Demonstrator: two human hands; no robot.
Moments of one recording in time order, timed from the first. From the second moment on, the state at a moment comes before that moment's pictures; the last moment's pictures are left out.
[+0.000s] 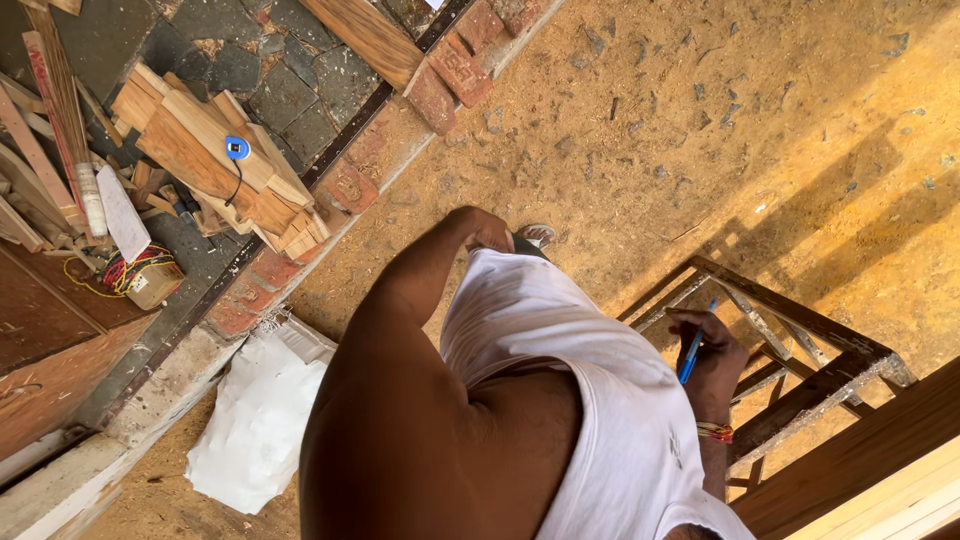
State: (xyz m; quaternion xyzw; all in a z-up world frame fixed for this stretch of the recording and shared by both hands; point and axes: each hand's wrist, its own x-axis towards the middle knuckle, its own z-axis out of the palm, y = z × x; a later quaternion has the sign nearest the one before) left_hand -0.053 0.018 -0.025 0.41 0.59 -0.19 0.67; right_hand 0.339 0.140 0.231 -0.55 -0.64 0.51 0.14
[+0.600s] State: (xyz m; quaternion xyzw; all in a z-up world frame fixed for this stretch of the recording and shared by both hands) left_hand -0.028 0.039 -0.046 0.46 0.41 -0.31 0.72; right_hand 0.361 0.080 0.243 -0.67 -0.58 0.46 0.01
